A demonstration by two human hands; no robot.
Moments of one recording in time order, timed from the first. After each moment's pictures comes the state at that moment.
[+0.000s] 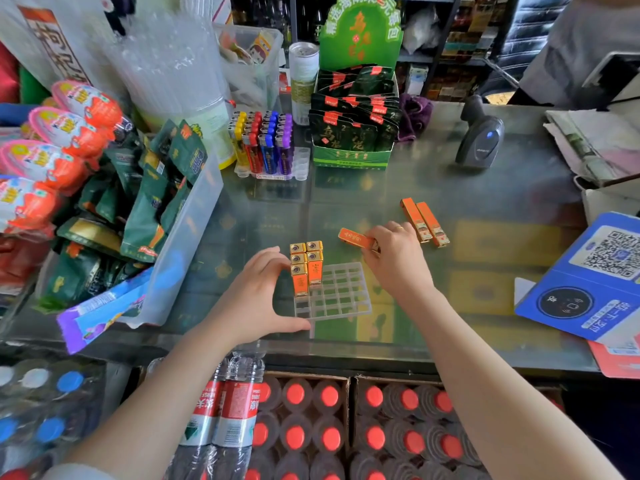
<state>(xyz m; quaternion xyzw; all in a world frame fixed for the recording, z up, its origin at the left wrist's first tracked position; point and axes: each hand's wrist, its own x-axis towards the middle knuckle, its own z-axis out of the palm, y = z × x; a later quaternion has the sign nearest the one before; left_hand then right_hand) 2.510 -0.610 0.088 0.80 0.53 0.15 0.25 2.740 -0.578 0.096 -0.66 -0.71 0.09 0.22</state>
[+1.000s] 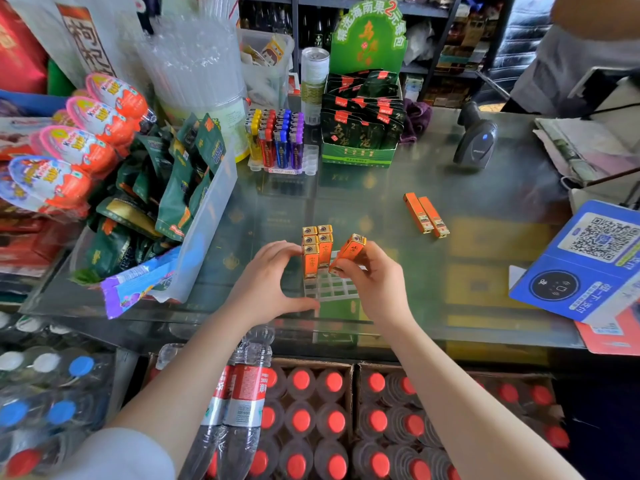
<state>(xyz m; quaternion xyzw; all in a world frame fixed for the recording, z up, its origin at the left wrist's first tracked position) 2.504 -0.617 0.079 0.79 0.53 0.20 0.24 2.691 -0.639 0.092 -0.59 -0.58 0.34 0.45</state>
